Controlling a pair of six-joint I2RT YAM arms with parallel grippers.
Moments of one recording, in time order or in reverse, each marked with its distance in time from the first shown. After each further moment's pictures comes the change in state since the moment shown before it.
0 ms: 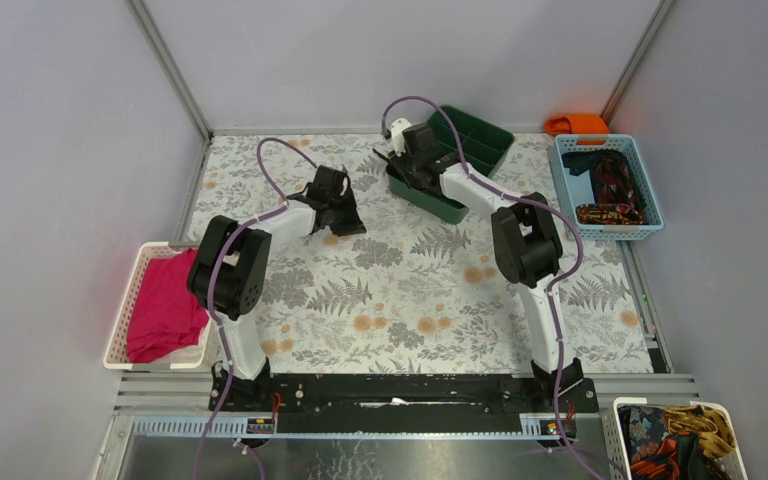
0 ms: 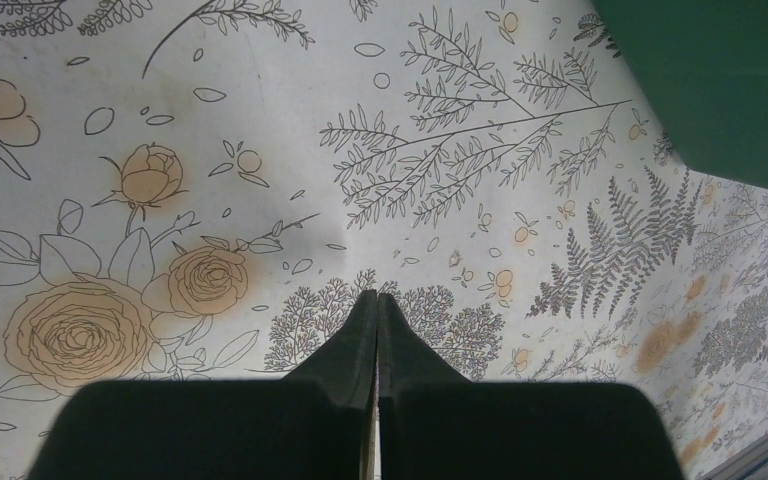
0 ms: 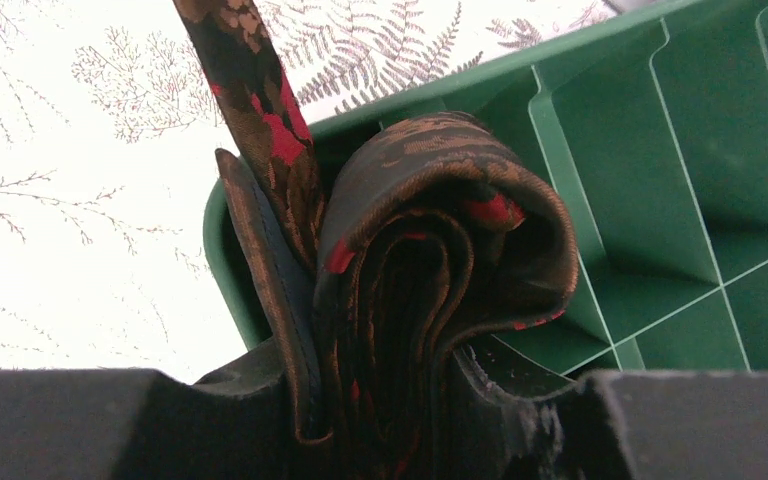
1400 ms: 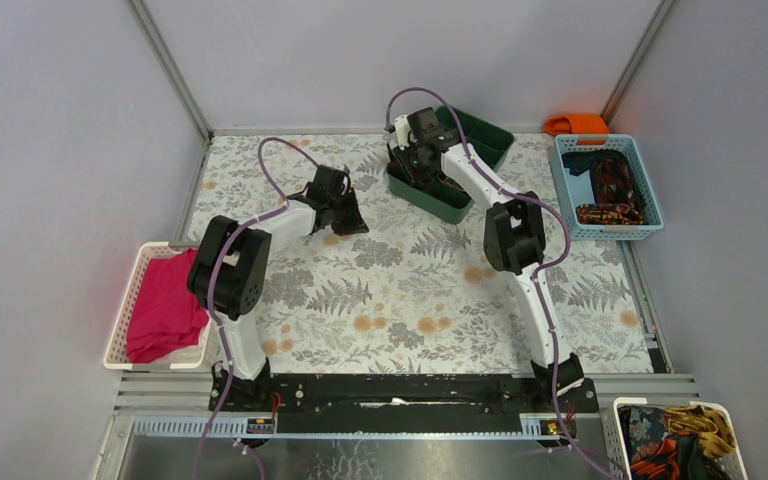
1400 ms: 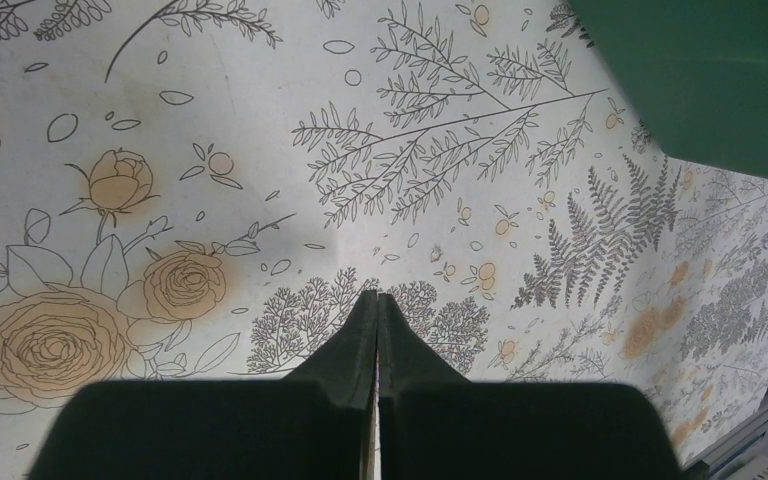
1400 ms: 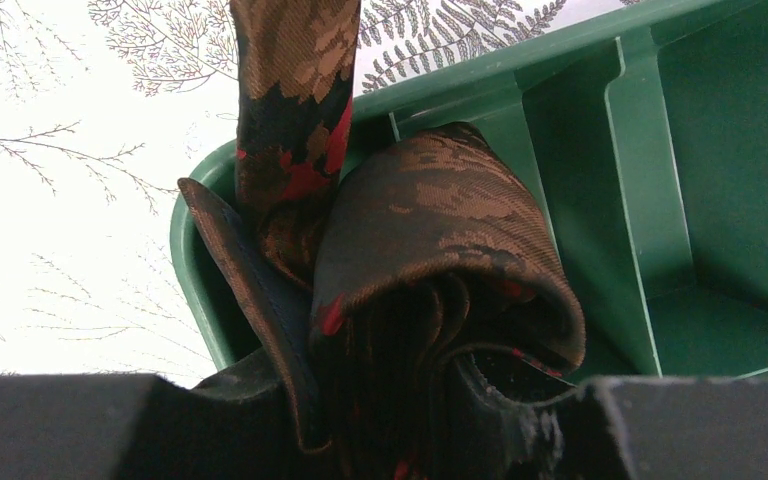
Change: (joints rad) left arm 0.000 0.000 0.000 0.016 0.035 0.006; right arm -0.063 0.246 0.458 -0.489 -0.204 0.034
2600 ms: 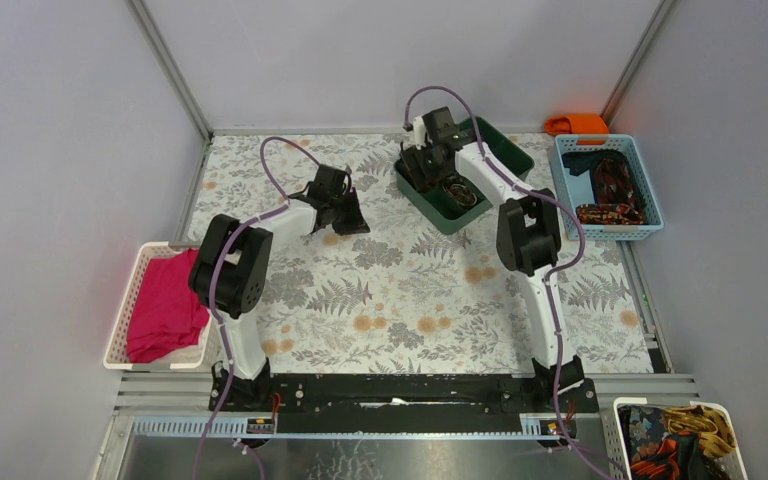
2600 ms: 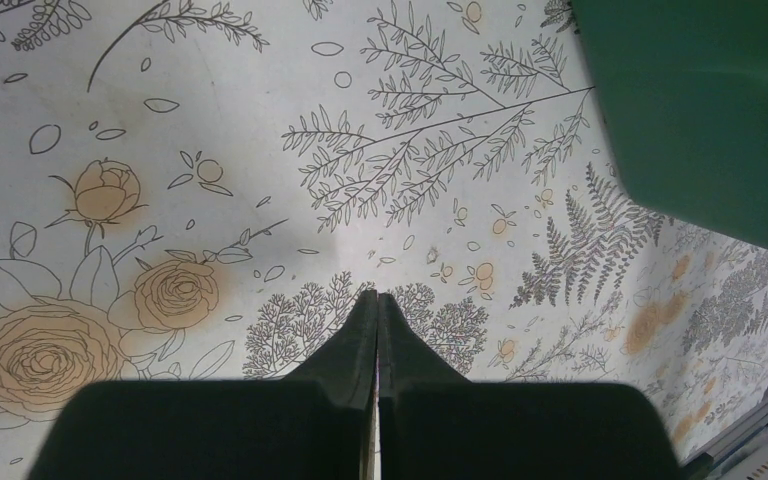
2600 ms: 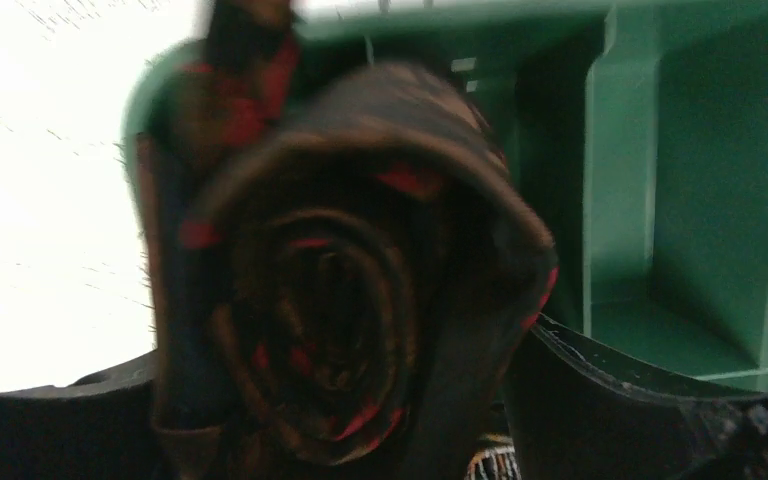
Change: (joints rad) left arm 0.000 0.013 0.011 -0.001 0.018 0.016; right arm -0.034 -0.118 -0.125 0.055 0.047 0.058
